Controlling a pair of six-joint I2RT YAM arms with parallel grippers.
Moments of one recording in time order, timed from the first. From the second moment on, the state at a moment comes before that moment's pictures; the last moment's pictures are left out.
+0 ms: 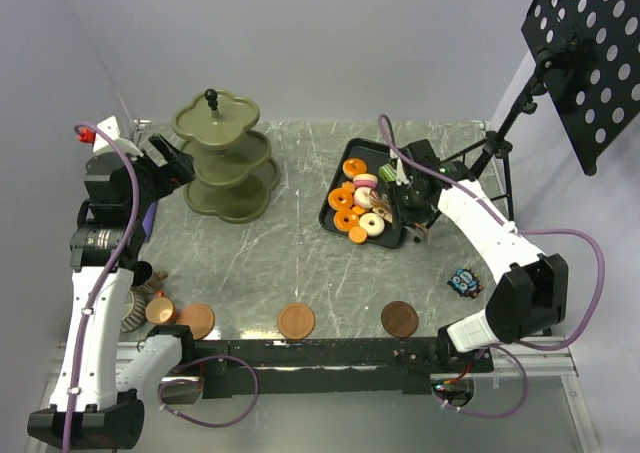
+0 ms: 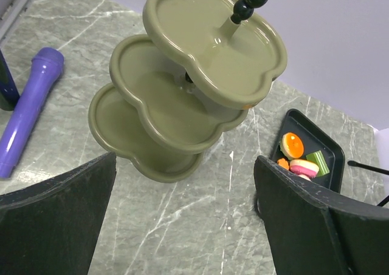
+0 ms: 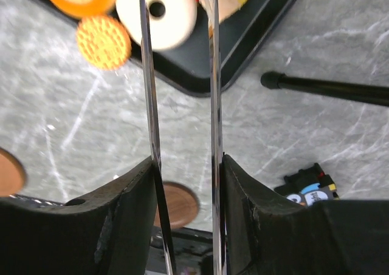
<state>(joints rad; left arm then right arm) -0.01 0.88 1.17 -0.54 -0.04 -0.48 0.33 1.42 1.25 -0.99 0.01 0.10</state>
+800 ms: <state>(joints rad) -0.01 0.92 1.18 -0.53 -0.02 -0.51 0.33 1.60 1.53 -1.01 0.06 0.17</state>
